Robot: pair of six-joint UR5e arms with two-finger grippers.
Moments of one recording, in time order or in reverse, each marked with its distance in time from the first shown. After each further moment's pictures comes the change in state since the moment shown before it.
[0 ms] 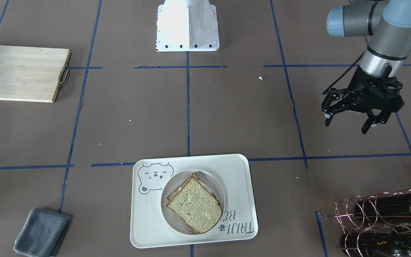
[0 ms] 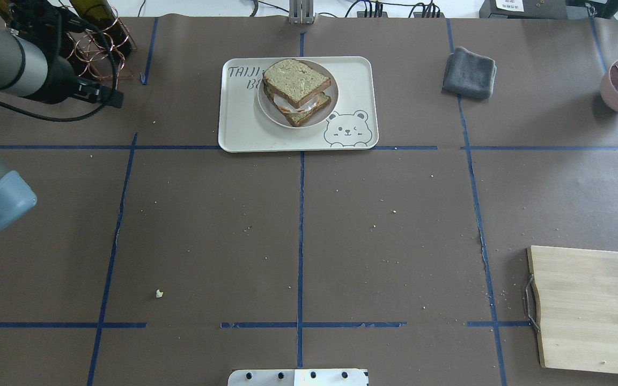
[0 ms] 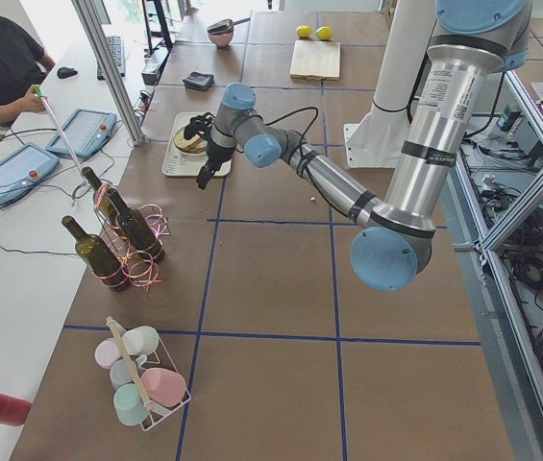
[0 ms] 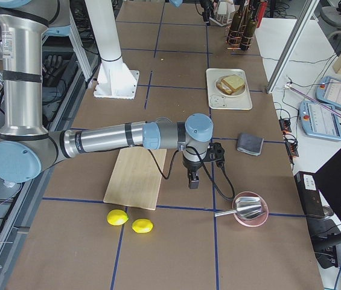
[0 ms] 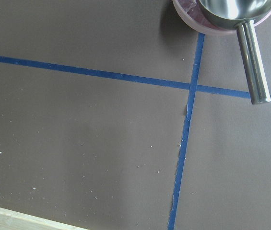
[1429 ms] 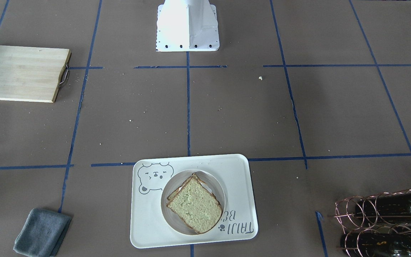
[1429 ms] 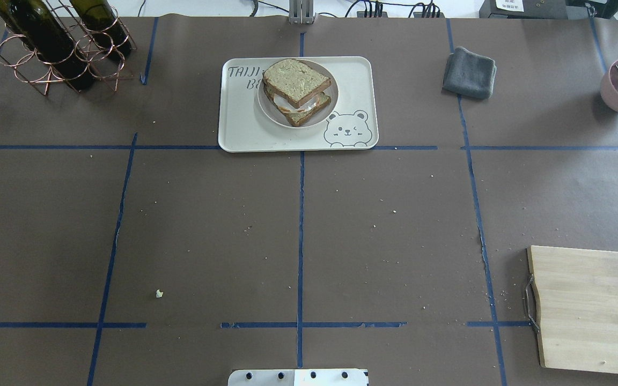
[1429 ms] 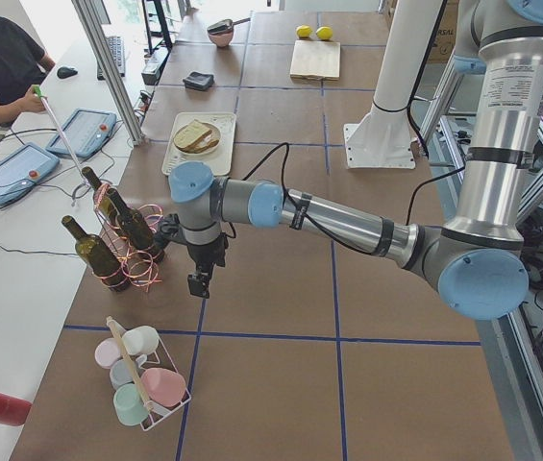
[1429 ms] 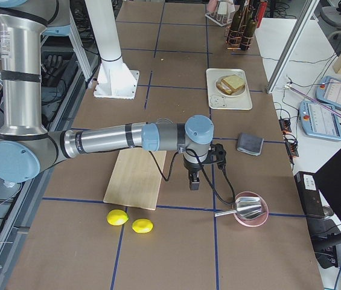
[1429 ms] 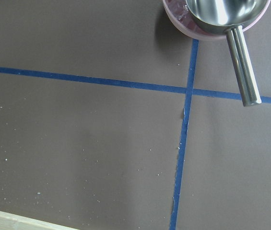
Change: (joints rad) left arm -0.488 0.184 0.190 0.447 -0.351 0.667; right arm 0.036 -0.001 -0.014 -0.001 0.047 0.001
